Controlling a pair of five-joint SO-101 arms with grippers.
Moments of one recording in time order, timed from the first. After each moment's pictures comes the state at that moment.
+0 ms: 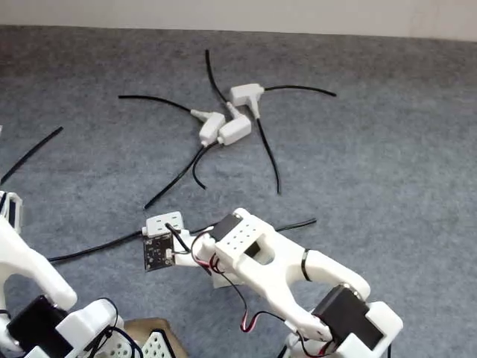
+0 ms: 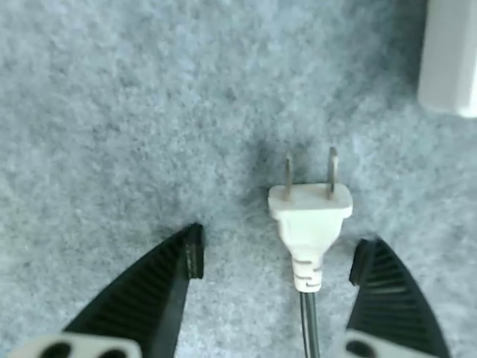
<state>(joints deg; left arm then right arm) -54.4 -14.4 27.3 63.6 -41.6 -50.0 -5.3 44.7 53.5 55.2</state>
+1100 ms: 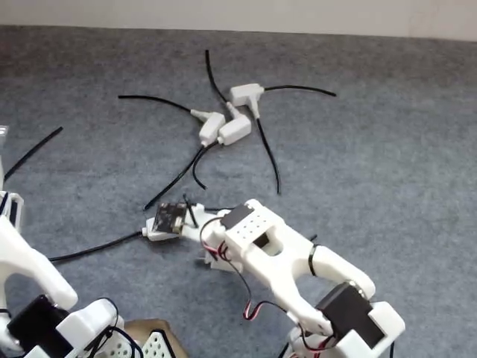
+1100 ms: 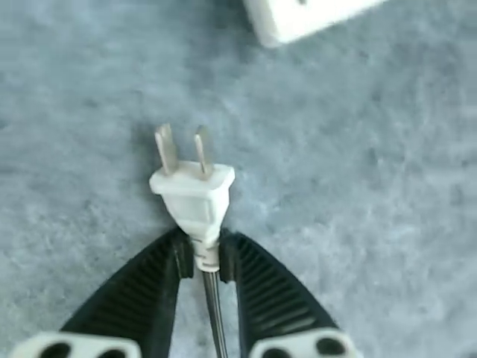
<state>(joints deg) -53.0 -14.4 27.3 63.6 -46.5 -44.7 -5.4 43.6 50.4 38.8</state>
